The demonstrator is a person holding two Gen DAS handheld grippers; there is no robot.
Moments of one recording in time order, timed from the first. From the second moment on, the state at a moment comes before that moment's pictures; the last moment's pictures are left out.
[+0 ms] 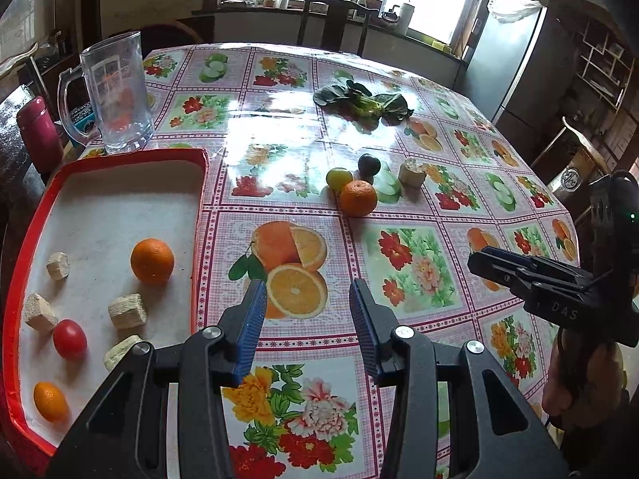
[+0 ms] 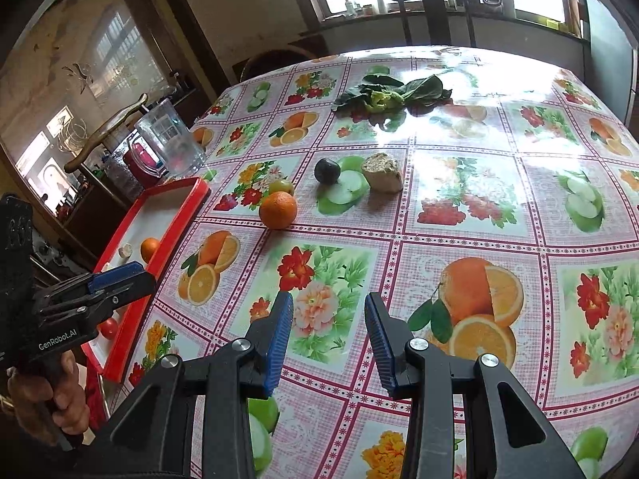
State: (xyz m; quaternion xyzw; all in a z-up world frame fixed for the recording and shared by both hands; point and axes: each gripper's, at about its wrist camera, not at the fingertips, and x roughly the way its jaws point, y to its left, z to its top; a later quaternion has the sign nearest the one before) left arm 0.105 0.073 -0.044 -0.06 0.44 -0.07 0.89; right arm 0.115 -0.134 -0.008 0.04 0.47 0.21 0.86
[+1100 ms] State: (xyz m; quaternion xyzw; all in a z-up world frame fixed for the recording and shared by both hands) left arm 0.209 0.017 -0.082 -0.07 0.47 -0.10 0.88; right arm 0.228 -0.129 -0.043 0.00 0.50 0.19 0.85
